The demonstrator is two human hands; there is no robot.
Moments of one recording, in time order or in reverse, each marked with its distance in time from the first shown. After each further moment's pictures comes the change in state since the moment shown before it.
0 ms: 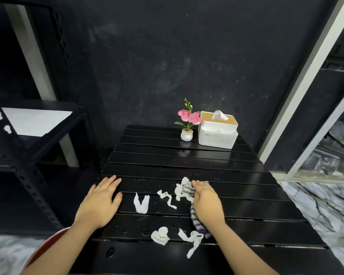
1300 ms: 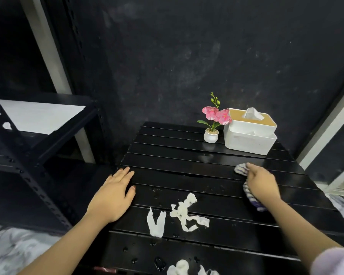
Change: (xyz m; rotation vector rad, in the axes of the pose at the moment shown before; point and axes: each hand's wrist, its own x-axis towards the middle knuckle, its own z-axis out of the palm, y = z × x) left_hand 0.054 -0.011 0.002 0.006 0.011 0.012; right_hand 0.126 0.069 -0.028 -0.059 0.088 0.211
